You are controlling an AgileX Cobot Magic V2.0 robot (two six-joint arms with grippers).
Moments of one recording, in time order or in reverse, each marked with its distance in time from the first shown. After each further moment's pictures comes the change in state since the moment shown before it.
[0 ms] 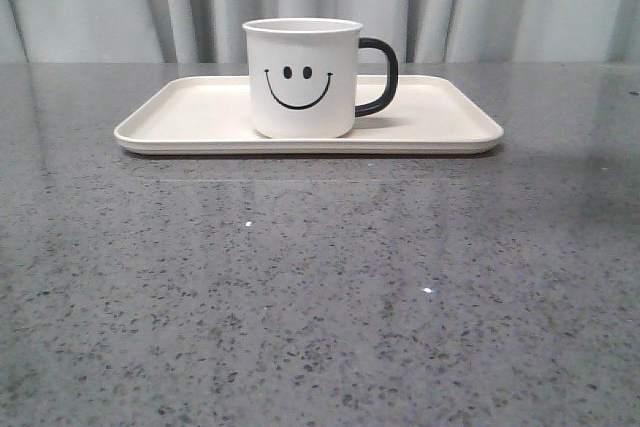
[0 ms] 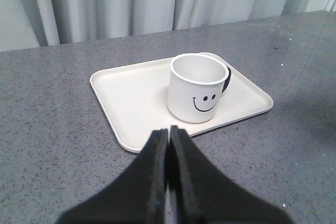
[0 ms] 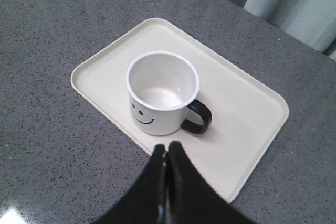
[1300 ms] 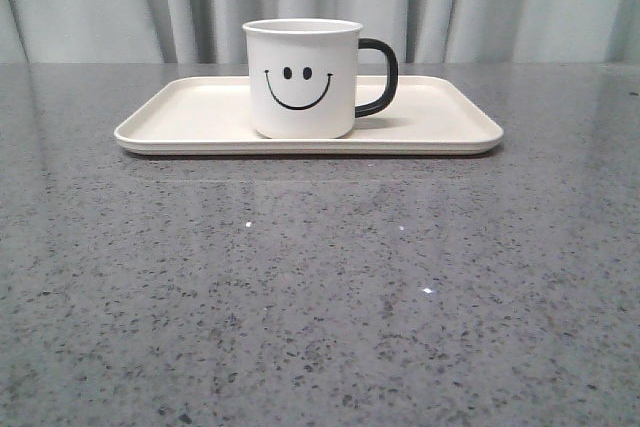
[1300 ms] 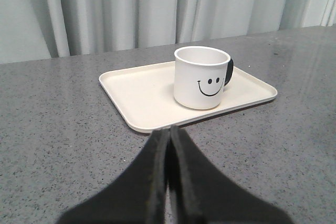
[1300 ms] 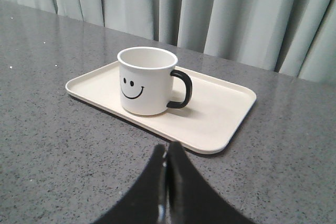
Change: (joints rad) left arm 0.000 -0.389 0.319 0.000 -0.080 0.040; right arm 0.000 -0.843 0.972 0.067 -0.582 0.002
